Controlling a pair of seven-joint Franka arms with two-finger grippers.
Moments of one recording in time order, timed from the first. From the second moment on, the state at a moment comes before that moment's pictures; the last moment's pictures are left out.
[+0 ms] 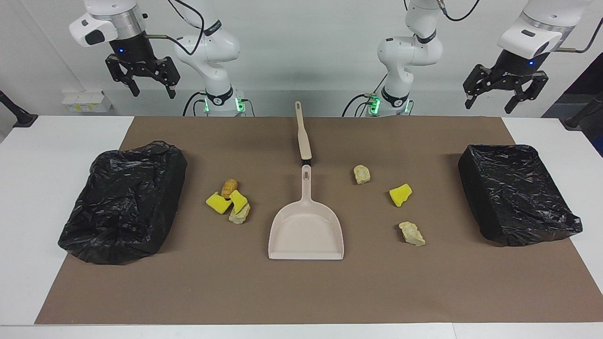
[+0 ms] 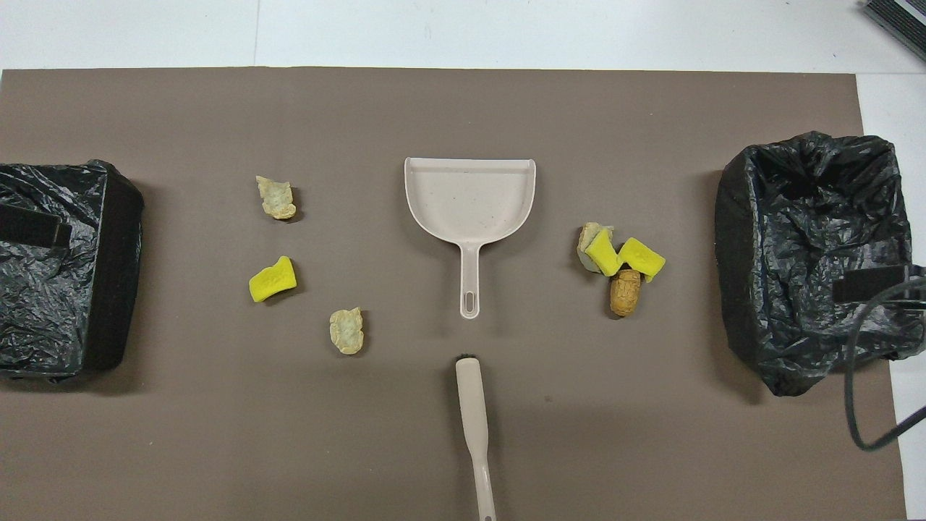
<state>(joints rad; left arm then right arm) -0.09 -0.01 0.02 -1.39 -0.02 1.45 0.15 0.10 -0.20 -0.09 -1.67 -0.02 1.50 0.11</state>
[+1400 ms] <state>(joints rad) -0.15 -0.06 -0.01 -1.48 -0.02 1.44 0.15 0.10 -0.20 -0.10 -1.68 -0.02 1.50 0.11</state>
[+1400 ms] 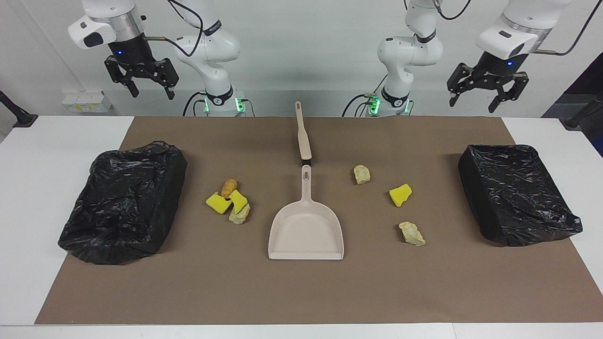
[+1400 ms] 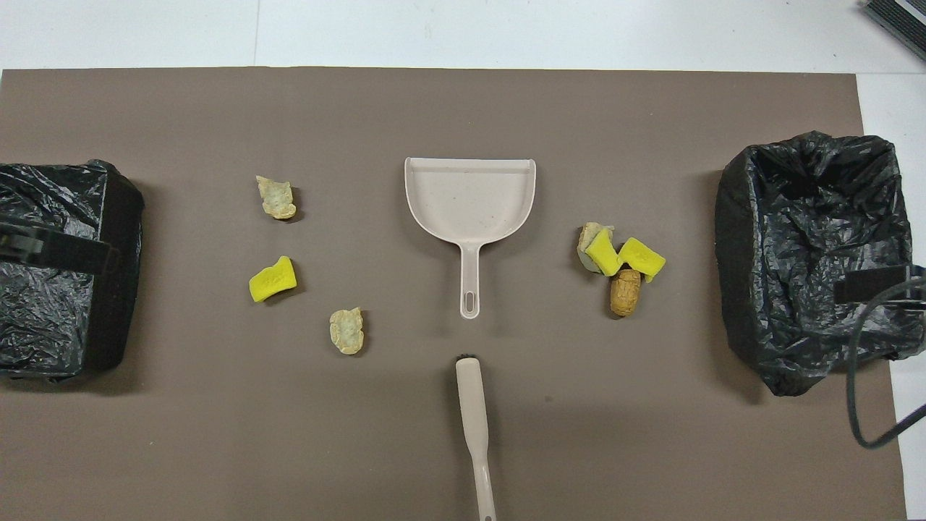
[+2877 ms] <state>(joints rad) -0.92 -0.30 -0.03 -2.20 -0.03 1.94 -0.67 0.13 -0.19 -0.10 -1.72 -0.02 1.53 0.10</state>
